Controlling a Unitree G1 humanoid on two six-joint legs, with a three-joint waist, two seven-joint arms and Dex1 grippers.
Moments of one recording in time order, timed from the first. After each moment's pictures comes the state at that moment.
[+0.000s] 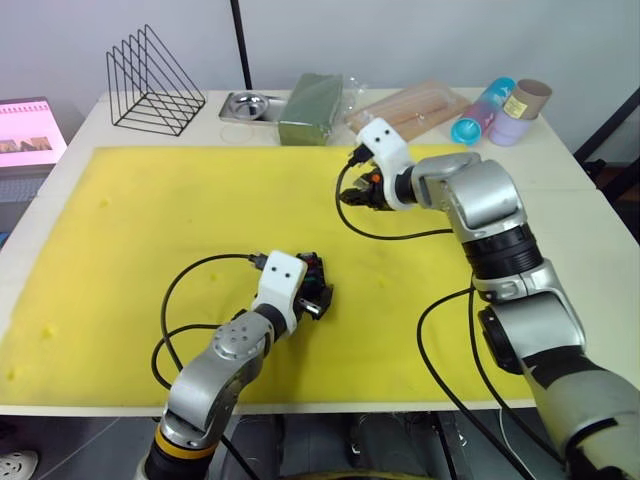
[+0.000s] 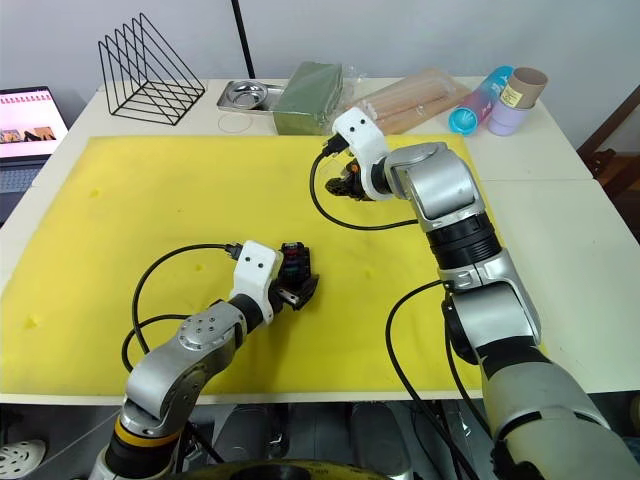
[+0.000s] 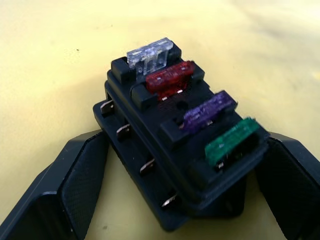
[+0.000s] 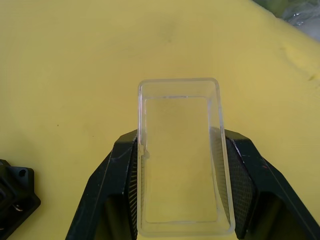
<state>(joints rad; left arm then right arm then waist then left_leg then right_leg) -0.10 0.15 -0.29 -0.58 -0.20 0.91 -0.05 -1.06 -0.40 0.23 0.24 0.11 1.07 0.71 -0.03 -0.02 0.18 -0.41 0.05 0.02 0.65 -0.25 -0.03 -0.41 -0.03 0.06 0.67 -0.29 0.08</state>
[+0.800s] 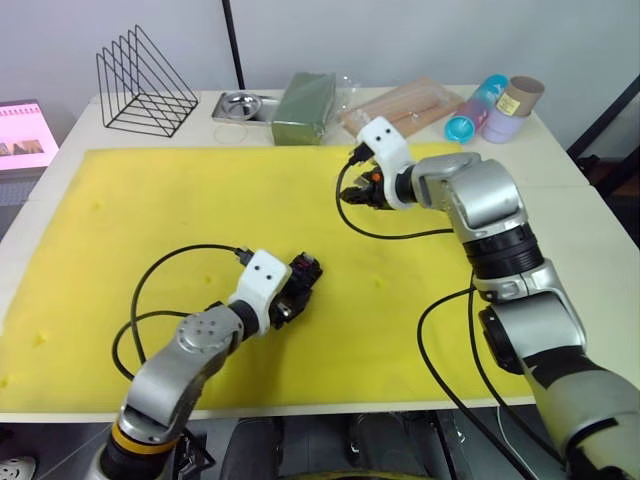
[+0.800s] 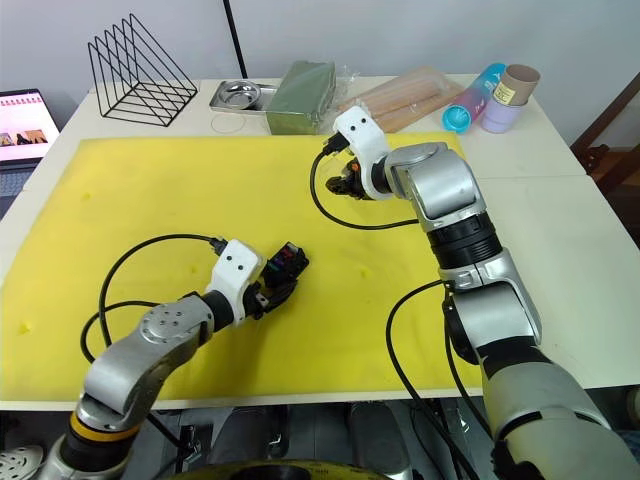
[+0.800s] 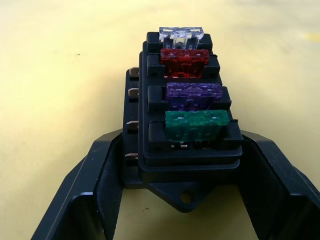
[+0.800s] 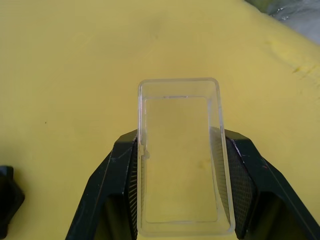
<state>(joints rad) -0.13 0.48 -0.19 -0.60 -0.29 0.85 -0.43 -1.06 -0.41 0.23 0.24 0.13 1.06 0.68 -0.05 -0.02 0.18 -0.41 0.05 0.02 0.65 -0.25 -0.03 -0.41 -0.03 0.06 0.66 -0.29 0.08</state>
